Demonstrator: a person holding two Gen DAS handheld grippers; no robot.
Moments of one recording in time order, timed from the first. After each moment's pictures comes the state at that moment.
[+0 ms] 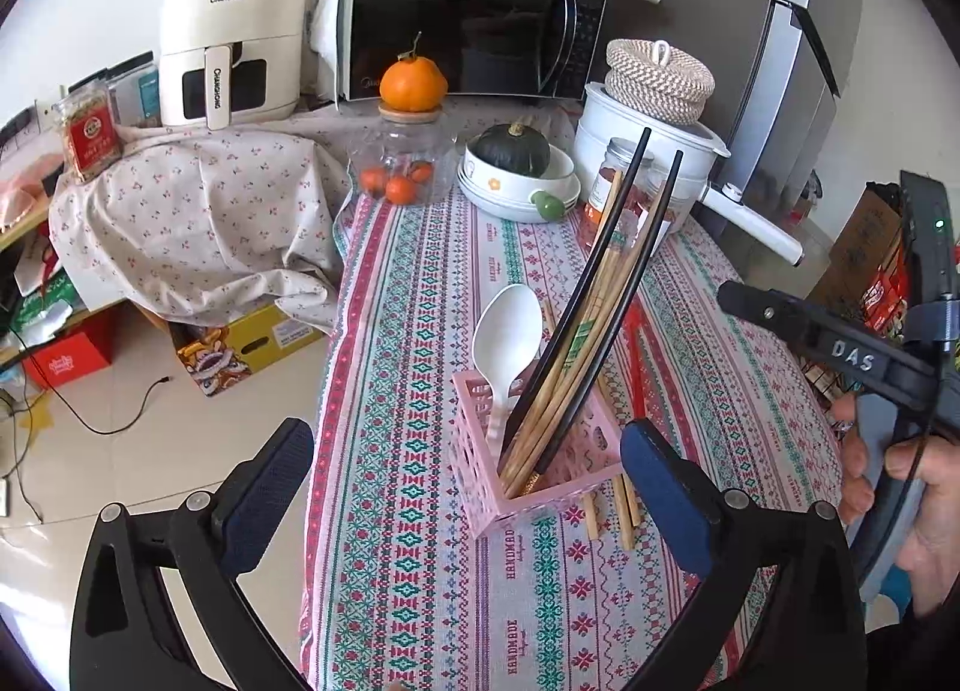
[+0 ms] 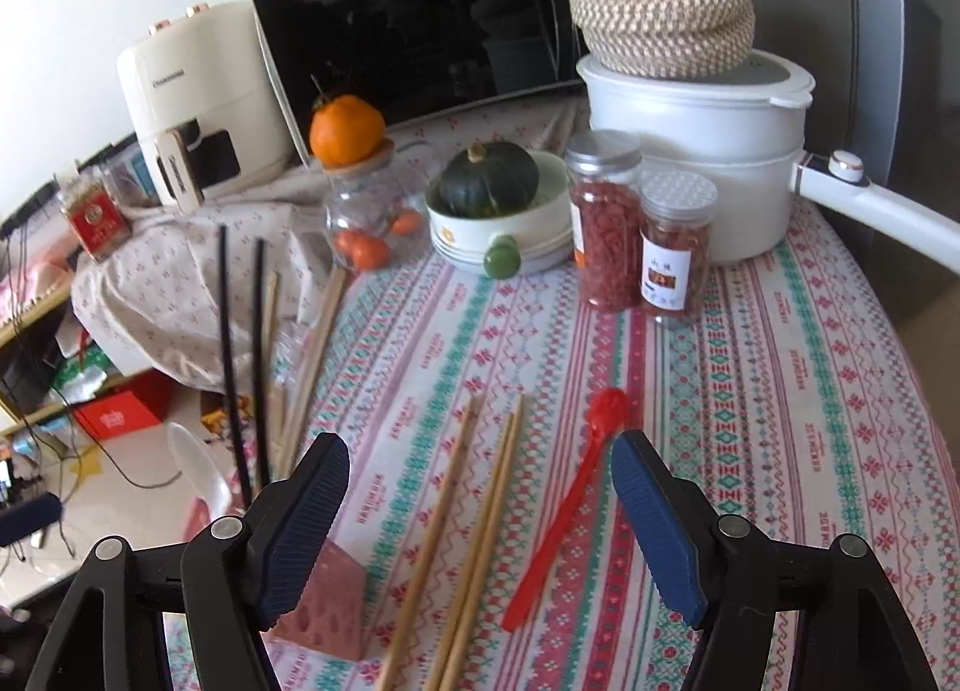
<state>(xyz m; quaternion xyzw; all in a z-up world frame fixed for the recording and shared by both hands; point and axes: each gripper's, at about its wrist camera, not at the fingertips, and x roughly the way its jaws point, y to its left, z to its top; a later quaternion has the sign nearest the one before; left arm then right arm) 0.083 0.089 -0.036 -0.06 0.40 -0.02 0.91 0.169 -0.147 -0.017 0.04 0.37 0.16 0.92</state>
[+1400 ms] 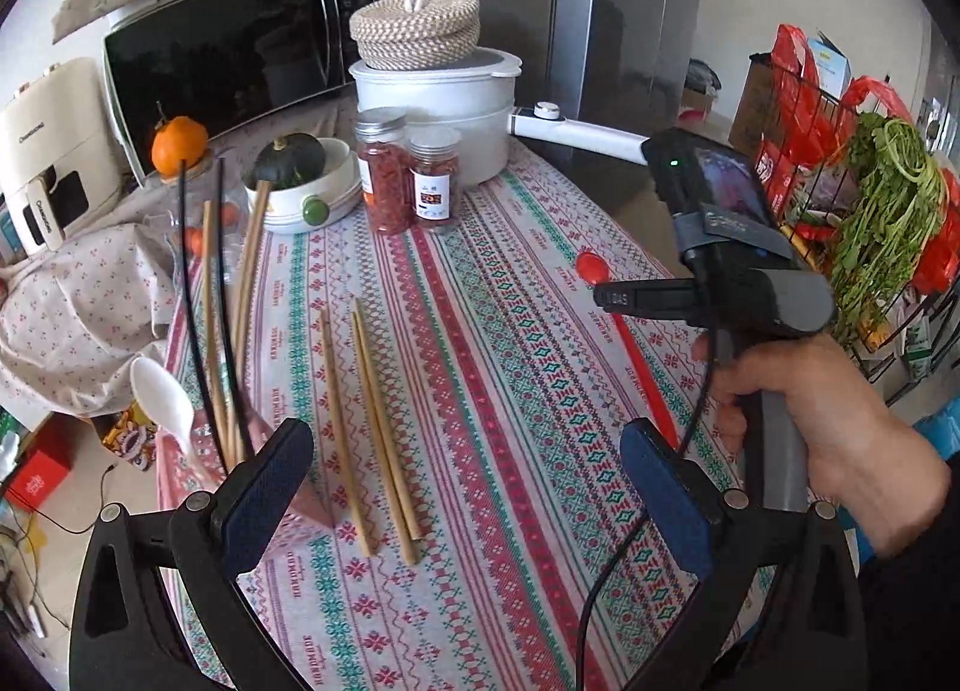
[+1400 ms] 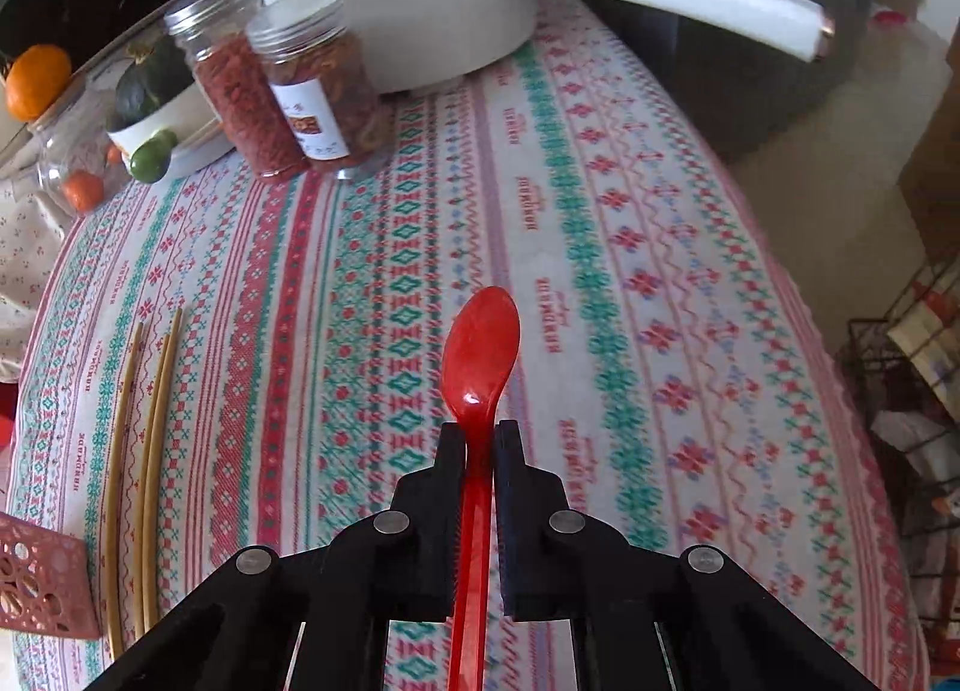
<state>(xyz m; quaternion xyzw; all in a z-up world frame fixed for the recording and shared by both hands) 0.089 -0.104 -0.026 0.07 0.42 -0.14 0.90 0.211 -0.287 -0.091 0.08 0.49 0.00 0.87</state>
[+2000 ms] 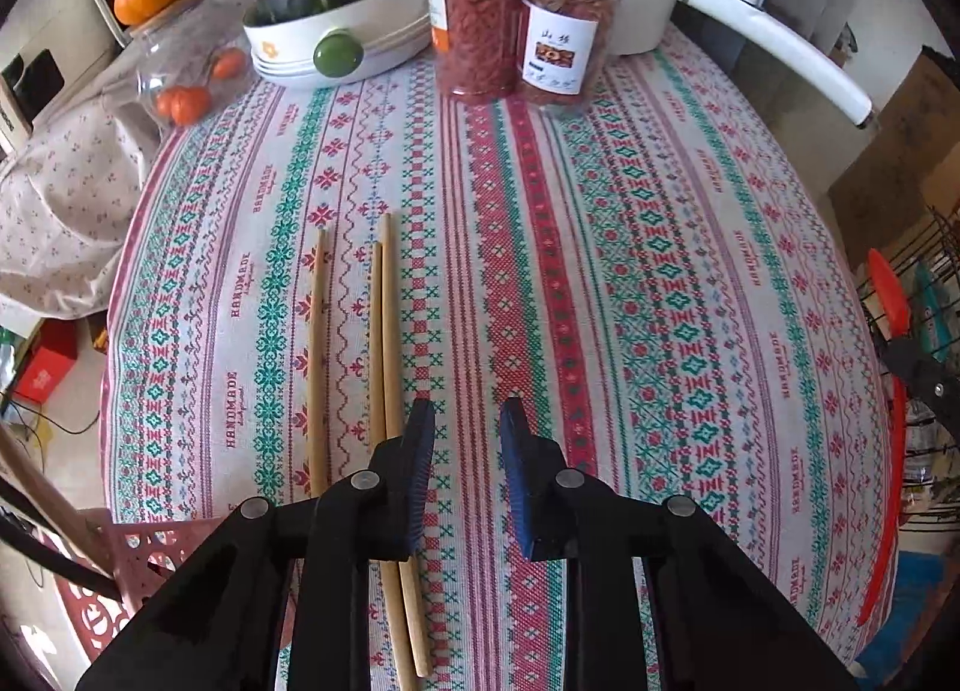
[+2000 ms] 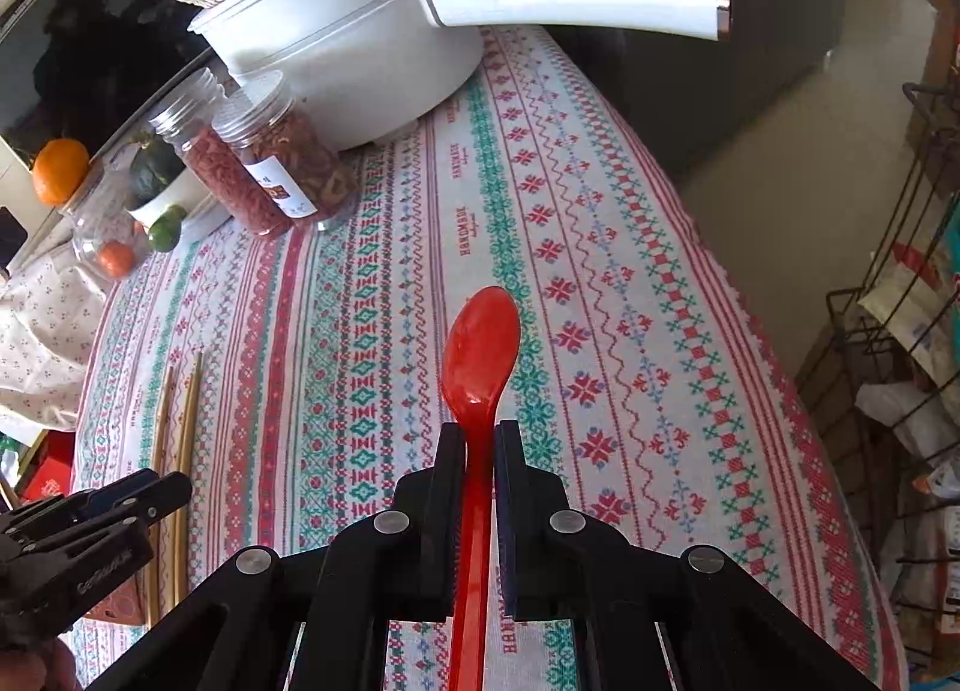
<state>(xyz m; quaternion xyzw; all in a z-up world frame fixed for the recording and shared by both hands) 0.238 -0.103 -0.135 0.03 0.58 -0.01 0.81 0.200 -0.338 -0.076 0.15 0.47 0.04 0.87</state>
